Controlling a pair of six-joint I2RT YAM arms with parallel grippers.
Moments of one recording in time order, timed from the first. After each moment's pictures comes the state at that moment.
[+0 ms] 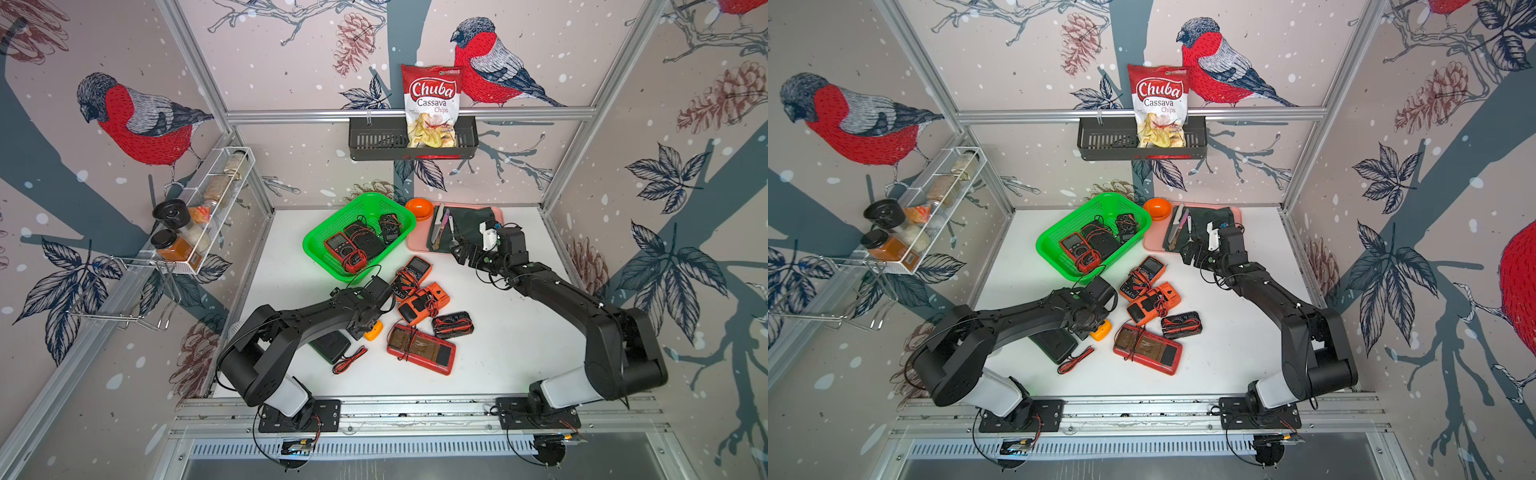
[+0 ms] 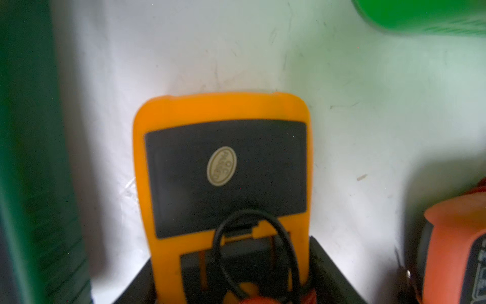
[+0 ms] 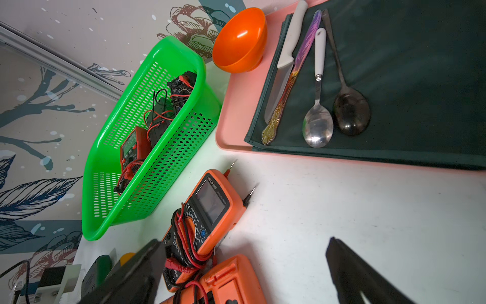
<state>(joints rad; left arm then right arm) -0.71 1.54 0.82 -0.62 -0.25 -1.51 0.29 1.49 0.91 -0.05 -0.33 0.45</state>
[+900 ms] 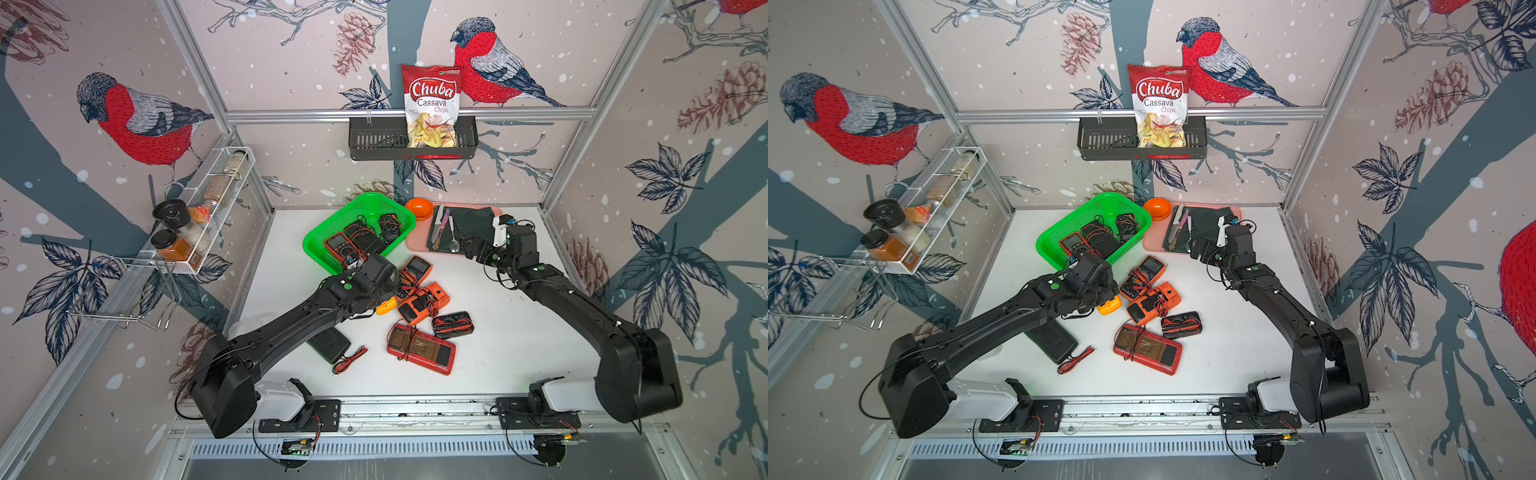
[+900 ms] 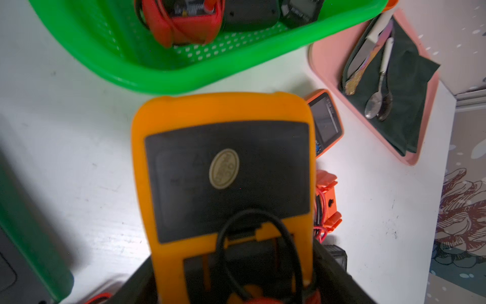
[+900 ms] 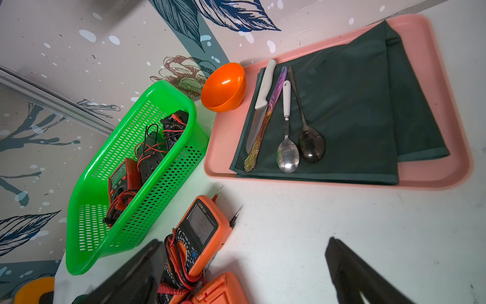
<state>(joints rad) -0.73 1.34 1.06 -0.68 -0.26 -1.09 0.28 1.37 0.91 -0.08 -0.18 0.45</state>
